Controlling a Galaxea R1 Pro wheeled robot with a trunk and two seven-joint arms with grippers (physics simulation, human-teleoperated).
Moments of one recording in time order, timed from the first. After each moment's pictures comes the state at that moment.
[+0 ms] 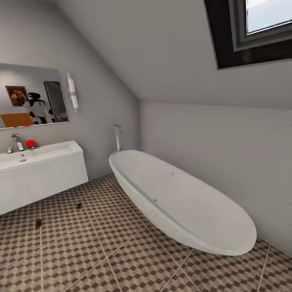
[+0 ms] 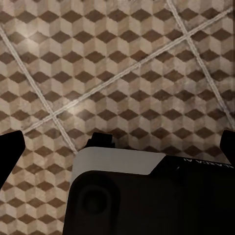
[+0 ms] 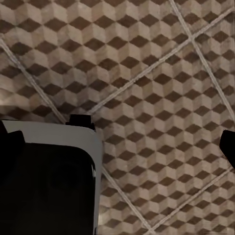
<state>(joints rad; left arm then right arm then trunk) -0.23 -0.05 0.07 0.00 0.07 -0.12 0.11 -0.18 -0.04 -0.14 0.03 0.25 -0.17 -0.12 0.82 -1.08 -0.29</state>
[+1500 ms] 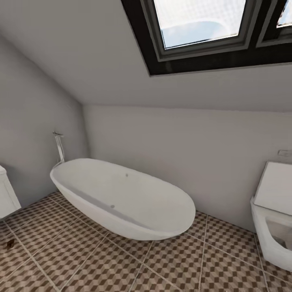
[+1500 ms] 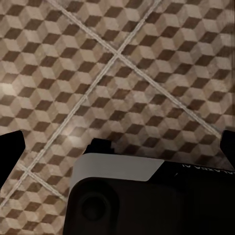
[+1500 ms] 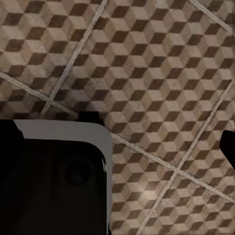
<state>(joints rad) -0.23 -0.05 0.07 0.00 0.07 -0.12 0.11 -0.15 -0.04 -0.14 0.03 0.20 -0.17 -0.09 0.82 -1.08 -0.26</state>
